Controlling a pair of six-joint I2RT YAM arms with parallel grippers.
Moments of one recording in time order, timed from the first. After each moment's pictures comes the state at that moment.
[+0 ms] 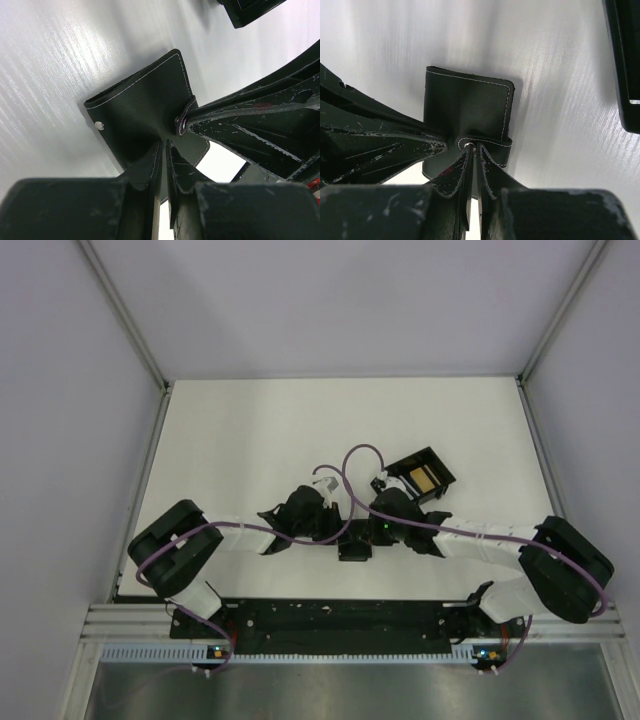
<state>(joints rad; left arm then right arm) -0.82 1.60 0.59 0.36 0.28 -0.76 0.84 1.36 0.58 -0.04 0.06 0.78</state>
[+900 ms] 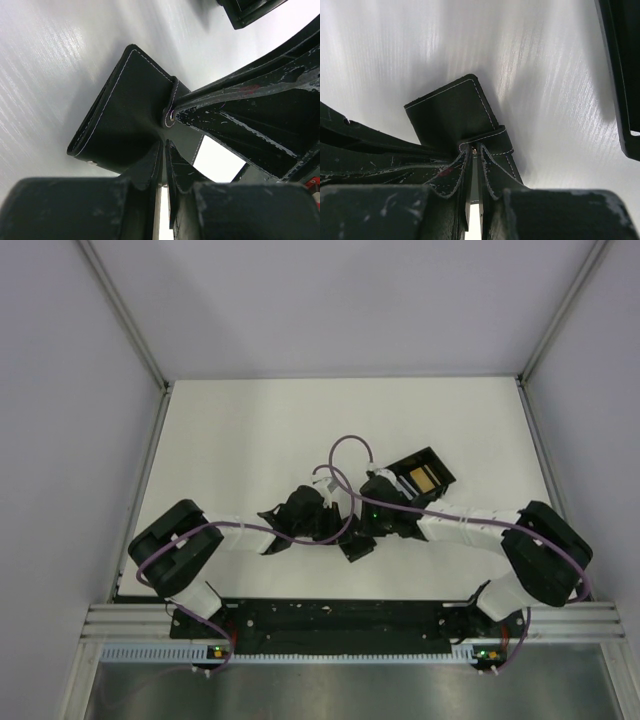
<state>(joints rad) -0.82 1.60 0.59 0.37 0.28 -0.76 0.84 1.49 0.75 -0.19 0.10 0.77</state>
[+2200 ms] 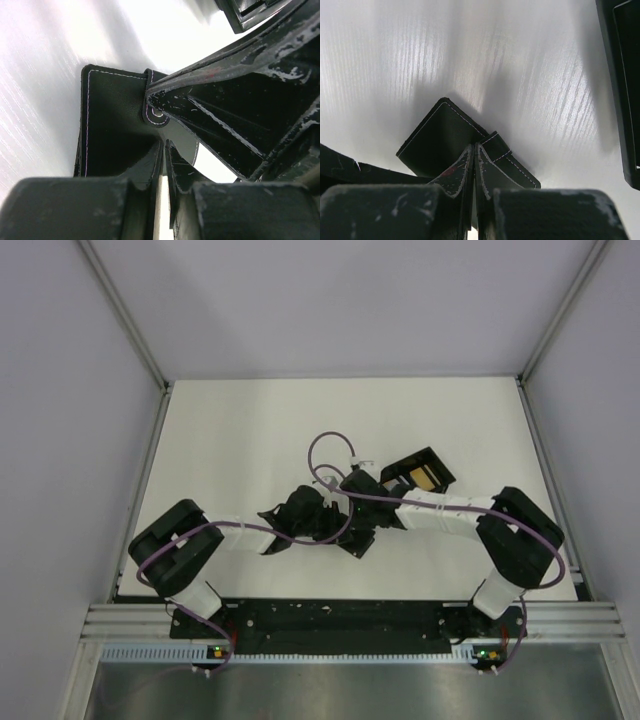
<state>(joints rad) -0.82 1.60 0.59 0.38 0.27 -0.76 0.89 1.66 0.95 -0.33 0.22 0.72</state>
